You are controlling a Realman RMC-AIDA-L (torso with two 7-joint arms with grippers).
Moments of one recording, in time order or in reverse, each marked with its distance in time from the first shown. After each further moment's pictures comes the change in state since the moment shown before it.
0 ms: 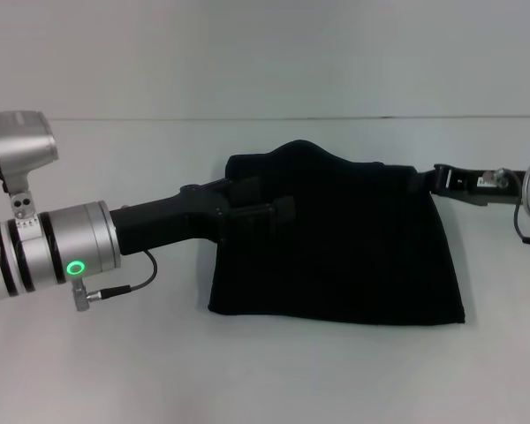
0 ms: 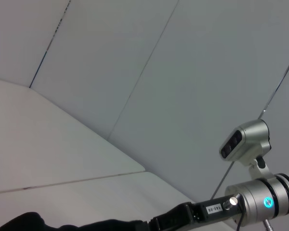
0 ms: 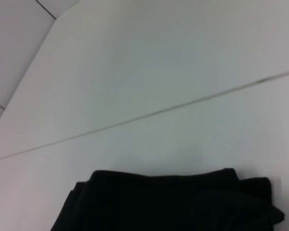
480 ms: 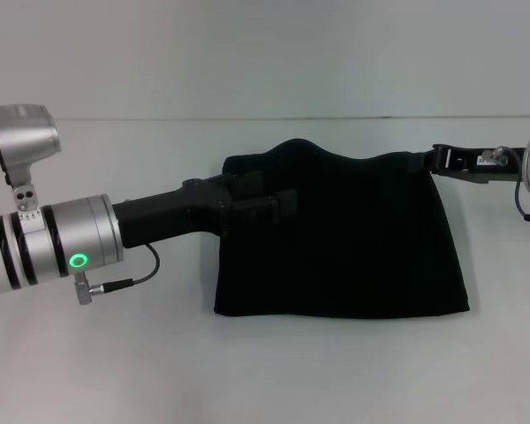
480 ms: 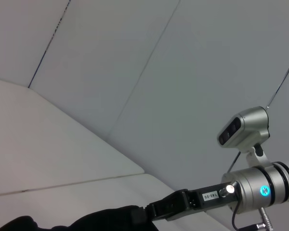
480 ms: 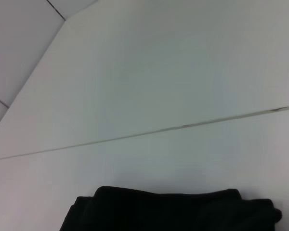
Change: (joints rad) left arm -0.013 0.002 0.000 0.000 -0.003 -0.008 -0.017; right arm 0.041 -0.024 -0.030 -0.003 -0.003 0.003 0.003
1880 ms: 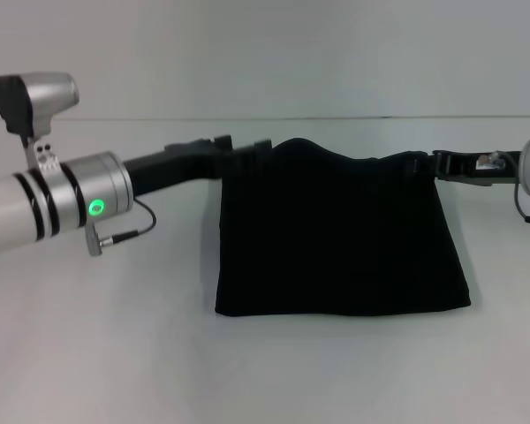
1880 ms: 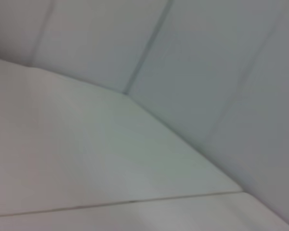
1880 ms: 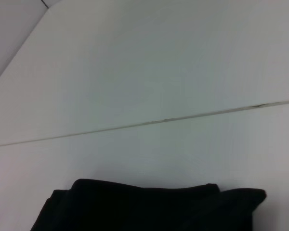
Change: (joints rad) left arm -0.082 -0.001 0.000 -0.002 -0.001 -0.315 -0.118; right arm -0.001 0.002 -0.083 -0.007 0.000 0.058 0.035
